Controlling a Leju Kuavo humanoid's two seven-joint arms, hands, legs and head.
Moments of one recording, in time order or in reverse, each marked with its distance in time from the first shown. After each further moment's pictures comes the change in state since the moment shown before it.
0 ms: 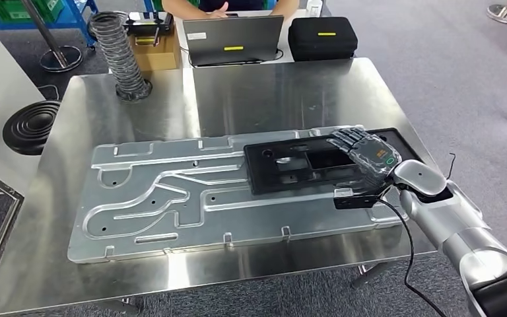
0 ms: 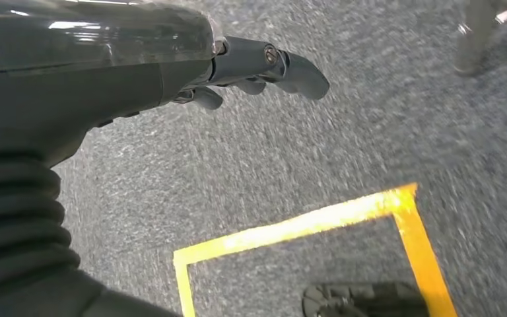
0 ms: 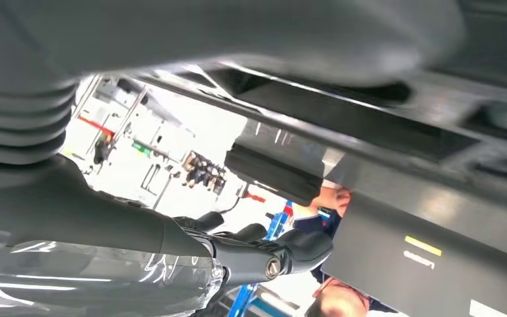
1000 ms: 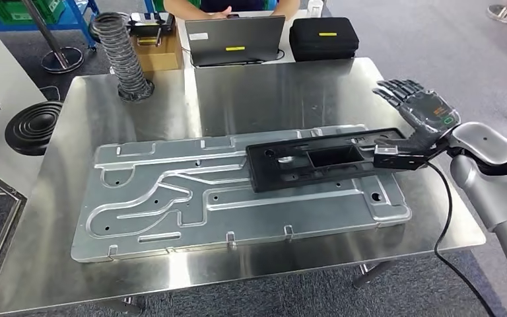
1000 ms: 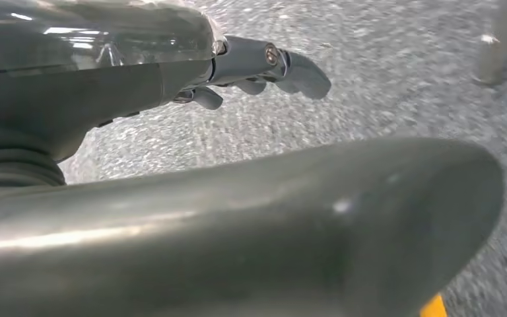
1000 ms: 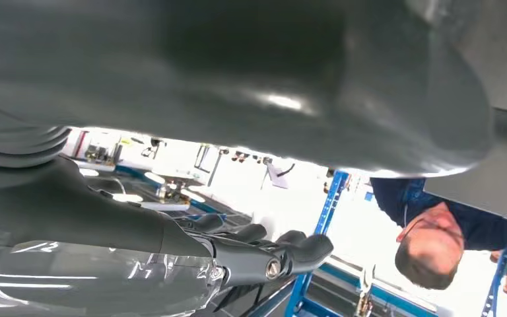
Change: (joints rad) left arm 0.005 -0.003 0.030 0.000 0.033 0.010 -0.007; right arm -0.057 -0.154 -0.147 -0.204 -0.066 0.141 0.002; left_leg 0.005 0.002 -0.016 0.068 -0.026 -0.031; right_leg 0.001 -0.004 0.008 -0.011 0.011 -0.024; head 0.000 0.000
